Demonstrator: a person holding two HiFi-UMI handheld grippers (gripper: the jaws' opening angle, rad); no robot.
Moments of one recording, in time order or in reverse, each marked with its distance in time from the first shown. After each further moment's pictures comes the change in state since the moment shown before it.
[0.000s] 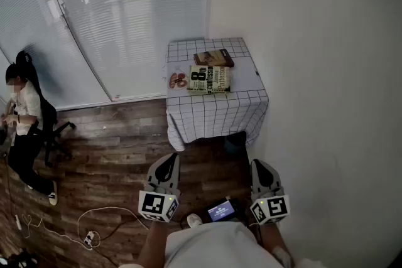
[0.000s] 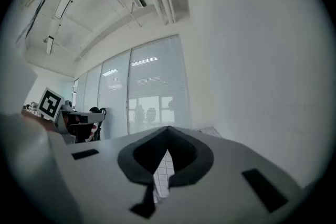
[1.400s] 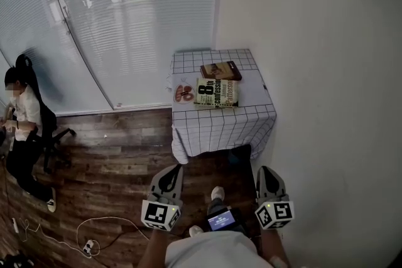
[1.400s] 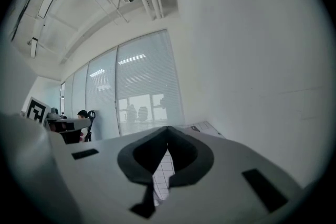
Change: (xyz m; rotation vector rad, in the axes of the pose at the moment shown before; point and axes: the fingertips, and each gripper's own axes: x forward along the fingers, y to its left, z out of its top) left arm 0.022 0.041 -0.014 0.008 0.005 -0.017; right arm 0.055 -0.016 -0.015 0.100 0.036 -0.086
